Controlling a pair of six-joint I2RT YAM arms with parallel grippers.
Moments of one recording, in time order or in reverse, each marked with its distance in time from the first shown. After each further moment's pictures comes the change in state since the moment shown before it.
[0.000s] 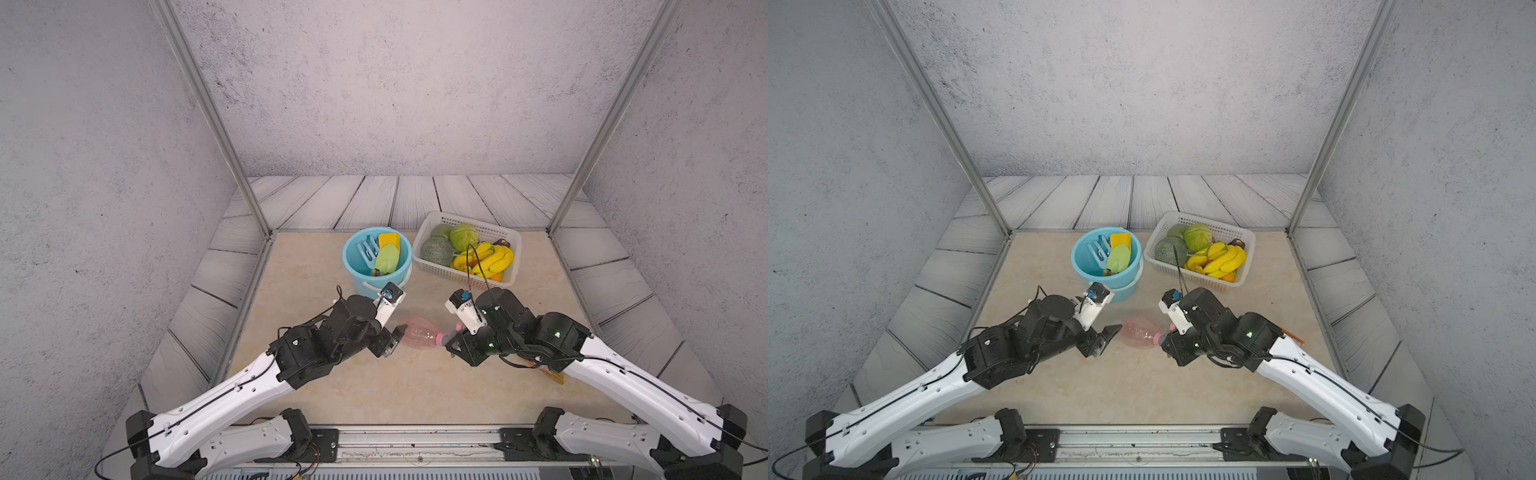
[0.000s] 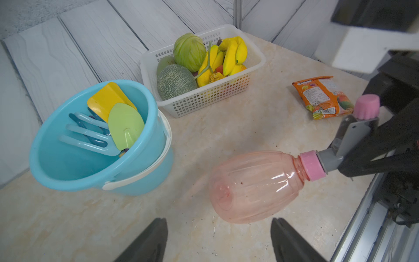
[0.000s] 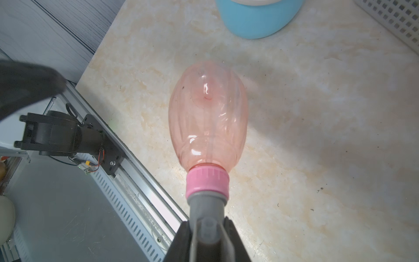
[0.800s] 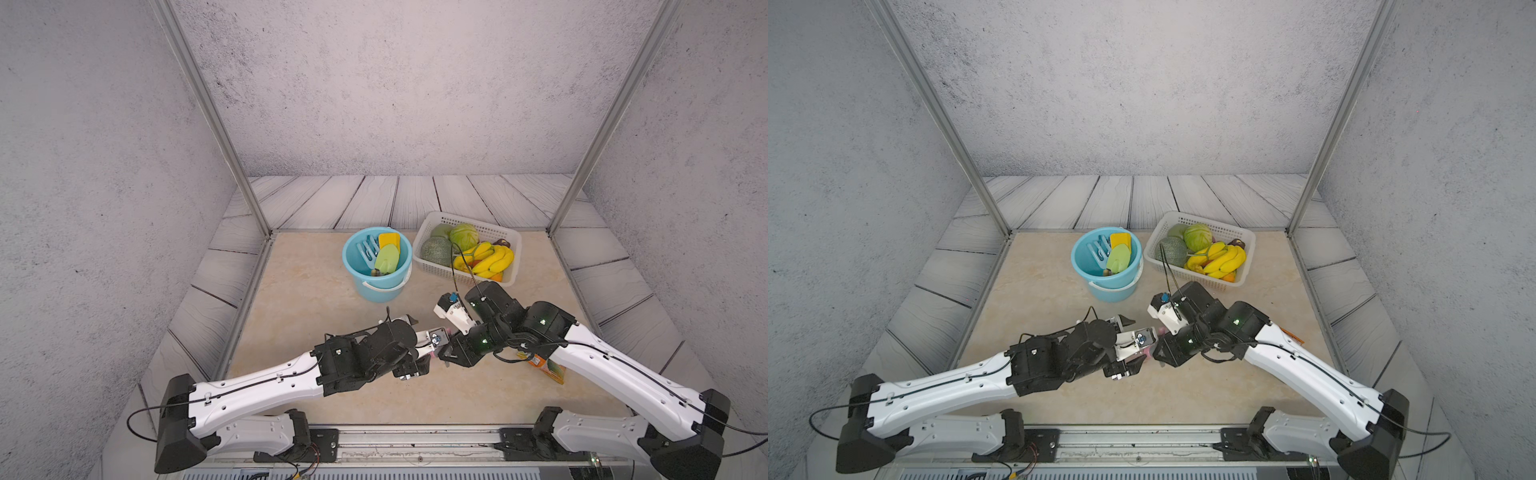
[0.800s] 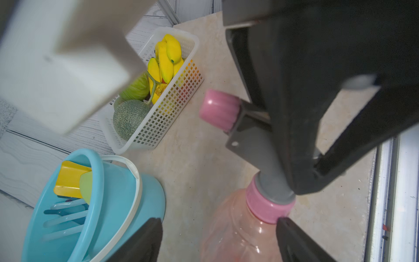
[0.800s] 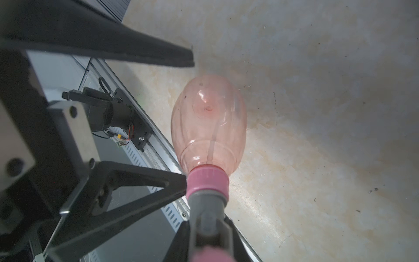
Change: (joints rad) left arm -0.203 0.144 -0.061 0.135 -0.083 0.342; right arm -0.010 0.095 0.064 -0.059 -0.188 -0.028
